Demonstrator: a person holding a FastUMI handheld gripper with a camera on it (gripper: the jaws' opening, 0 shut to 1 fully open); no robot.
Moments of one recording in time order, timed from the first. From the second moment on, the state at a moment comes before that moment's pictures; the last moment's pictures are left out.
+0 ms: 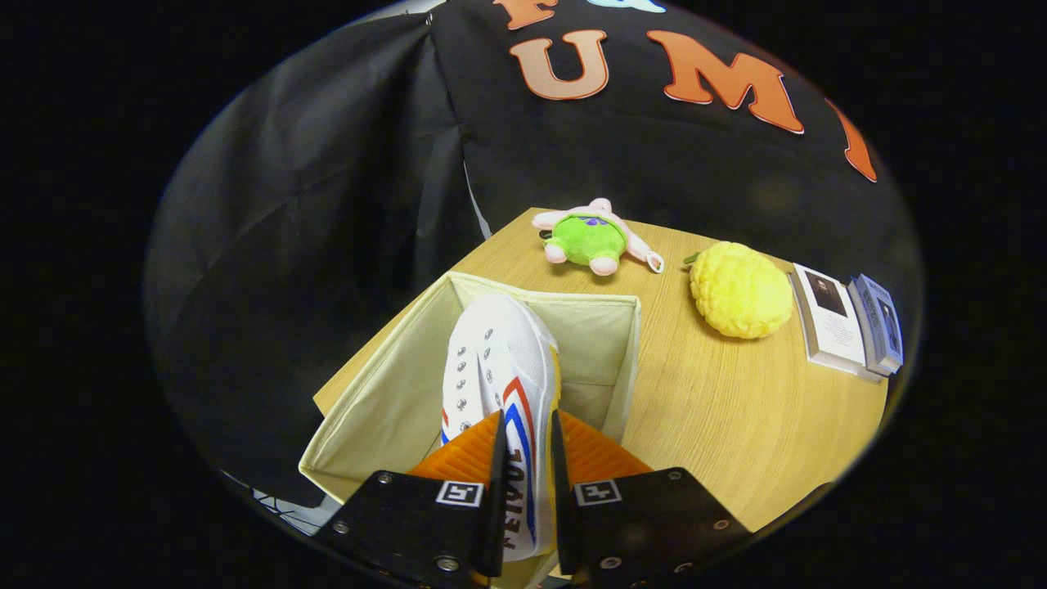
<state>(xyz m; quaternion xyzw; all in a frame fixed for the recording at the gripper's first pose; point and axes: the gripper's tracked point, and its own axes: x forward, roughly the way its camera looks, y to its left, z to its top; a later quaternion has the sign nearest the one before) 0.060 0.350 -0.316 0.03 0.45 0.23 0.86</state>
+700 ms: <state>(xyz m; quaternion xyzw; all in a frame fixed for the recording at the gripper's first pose) 0.077 0.248 -0.181 0.09 0.19 0.18 0.96</state>
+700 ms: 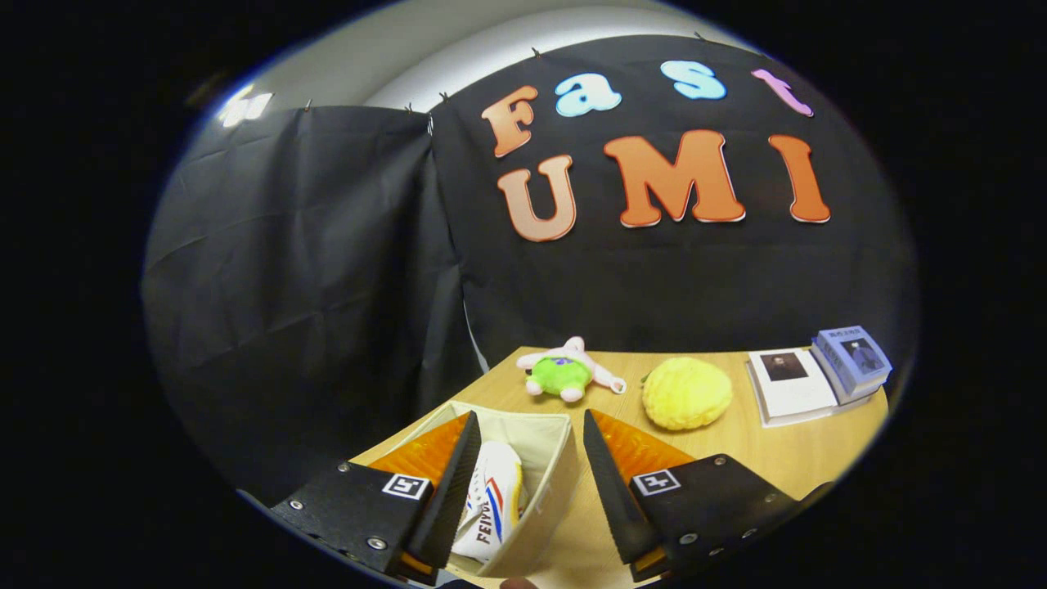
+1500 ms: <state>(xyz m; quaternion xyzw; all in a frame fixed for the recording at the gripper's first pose) -0.036 0.042 -0.097 0.01 -0.01 0.00 1.00</state>
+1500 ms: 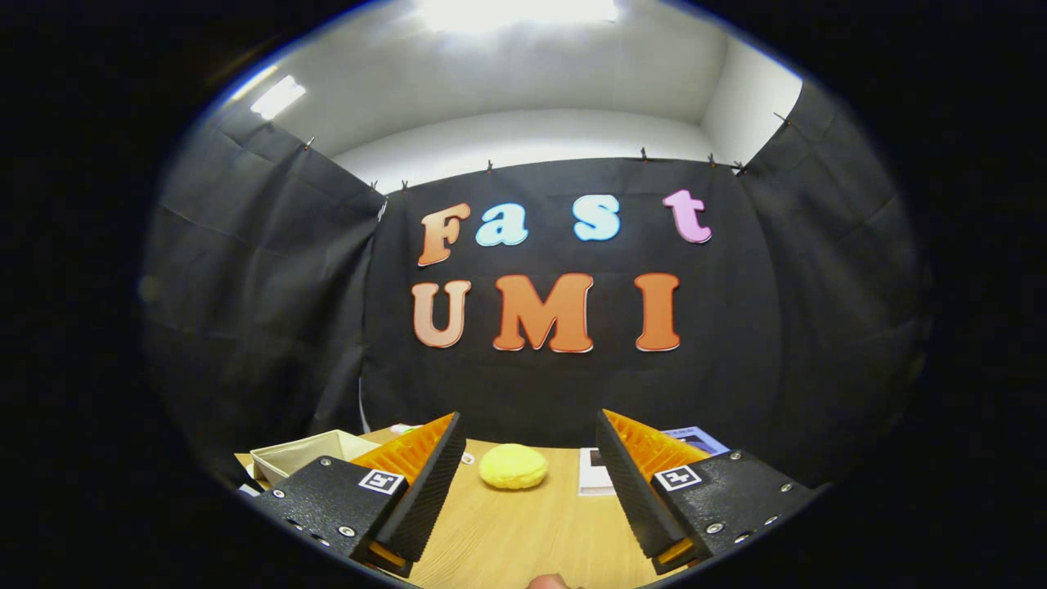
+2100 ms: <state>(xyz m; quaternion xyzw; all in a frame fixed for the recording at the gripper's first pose) -0.086 0.018 -0.076 -0.04 -0.06 -0.04 1.00</state>
